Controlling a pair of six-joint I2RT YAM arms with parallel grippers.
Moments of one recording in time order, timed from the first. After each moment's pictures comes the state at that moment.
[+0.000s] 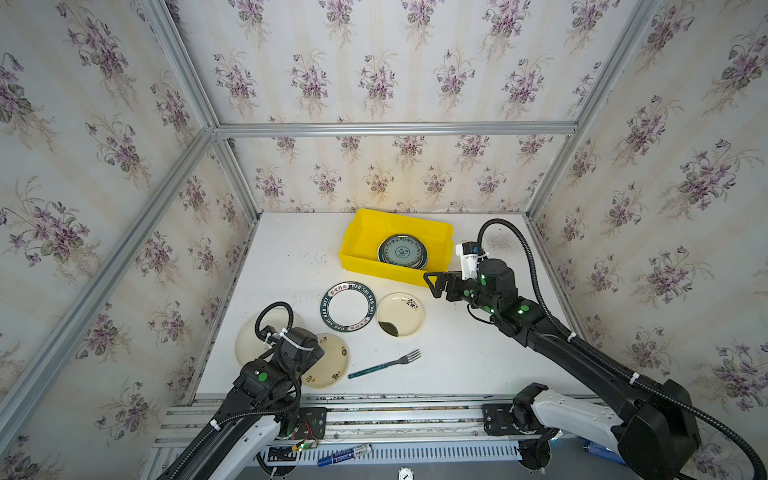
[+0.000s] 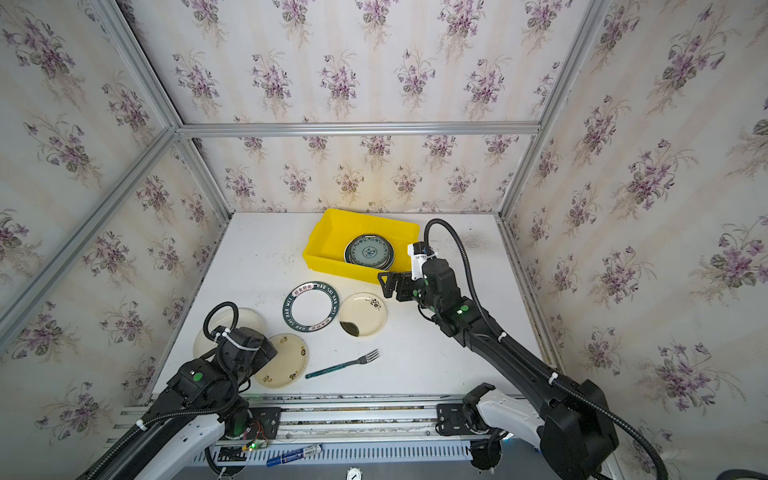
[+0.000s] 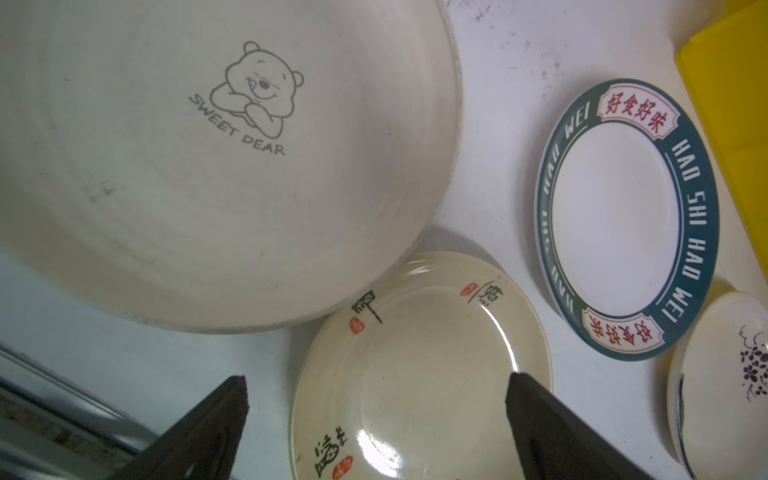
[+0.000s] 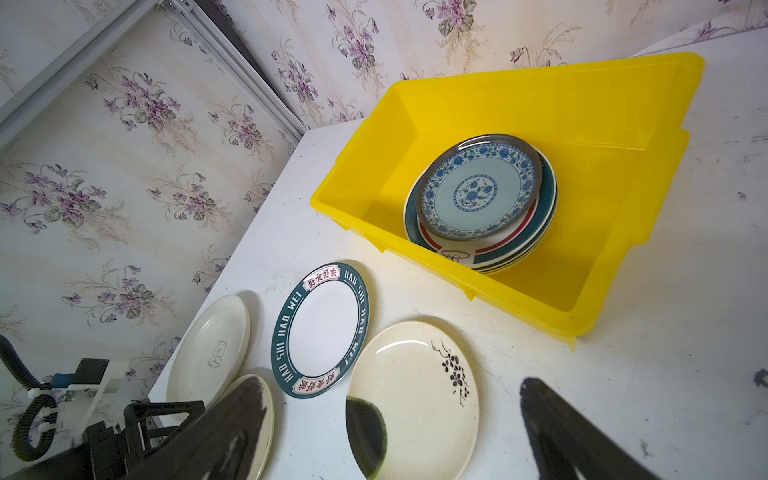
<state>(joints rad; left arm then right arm) -0.49 0.52 0.40 -1.02 -0.34 -1.19 0.51 1.09 0.76 -0.11 -0.15 0.50</state>
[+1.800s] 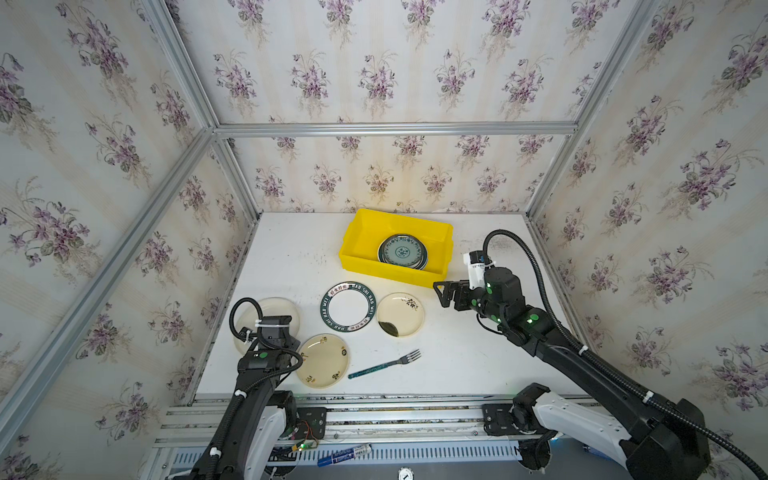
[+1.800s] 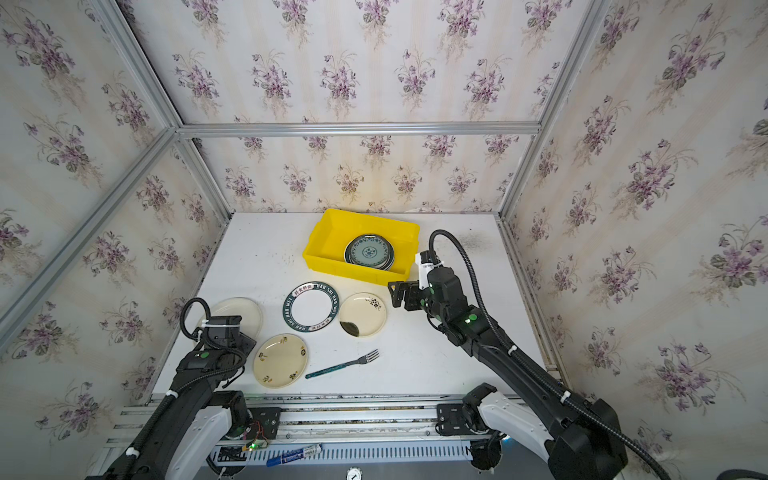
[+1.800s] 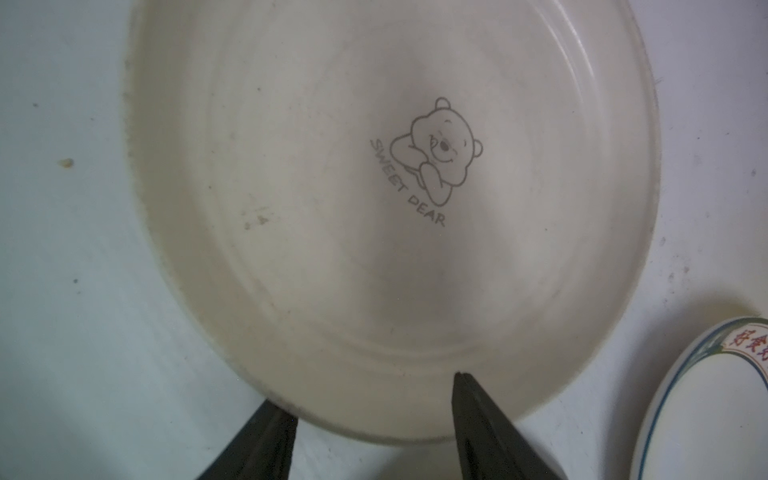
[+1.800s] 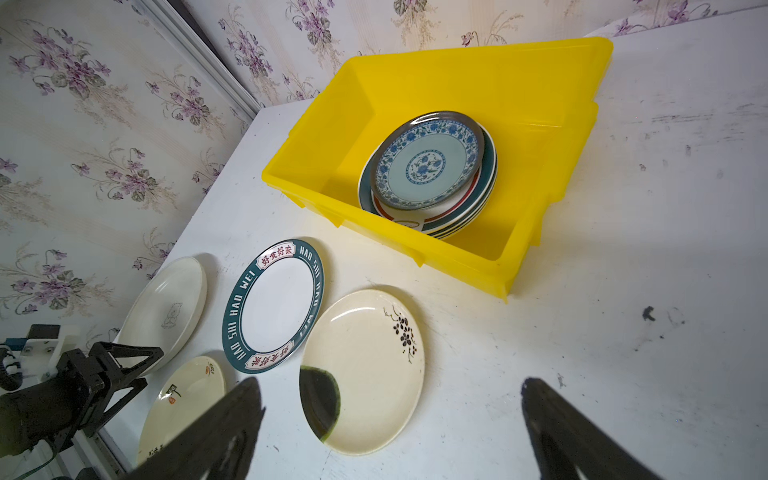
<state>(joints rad) 0.06 0.76 0.32 -0.65 -0.25 -0.97 0.50 1.00 0.71 -0.23 -0.07 0.44</state>
